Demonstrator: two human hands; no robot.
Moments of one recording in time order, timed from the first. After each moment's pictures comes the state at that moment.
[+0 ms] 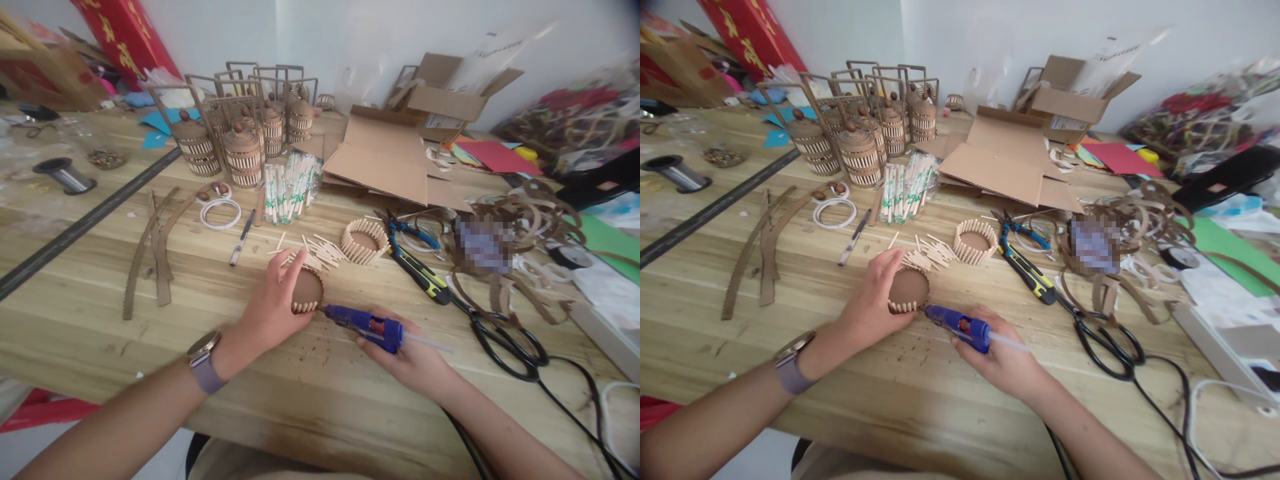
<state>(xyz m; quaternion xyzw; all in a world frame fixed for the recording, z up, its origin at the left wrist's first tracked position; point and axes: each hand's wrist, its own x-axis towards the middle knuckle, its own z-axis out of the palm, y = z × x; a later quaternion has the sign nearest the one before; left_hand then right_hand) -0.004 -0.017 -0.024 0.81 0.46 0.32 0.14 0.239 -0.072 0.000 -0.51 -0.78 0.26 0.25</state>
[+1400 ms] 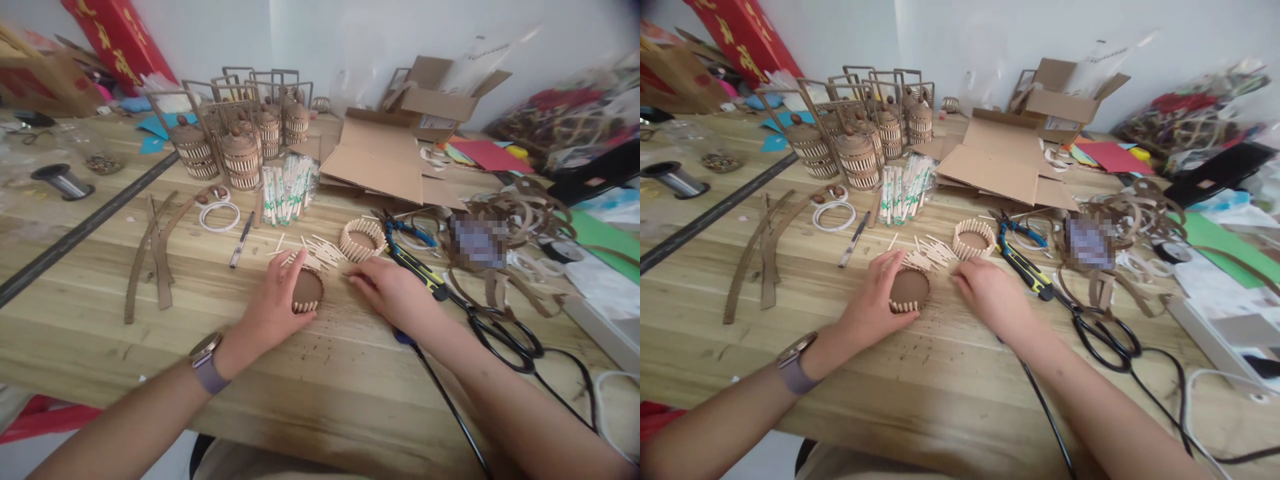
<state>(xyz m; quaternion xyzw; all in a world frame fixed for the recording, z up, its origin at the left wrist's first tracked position) -0.006 -0.015 -0.022 0.82 0.46 0.30 0.15 0.220 -0.013 0.042 -0.57 -0.81 0.08 0.07</state>
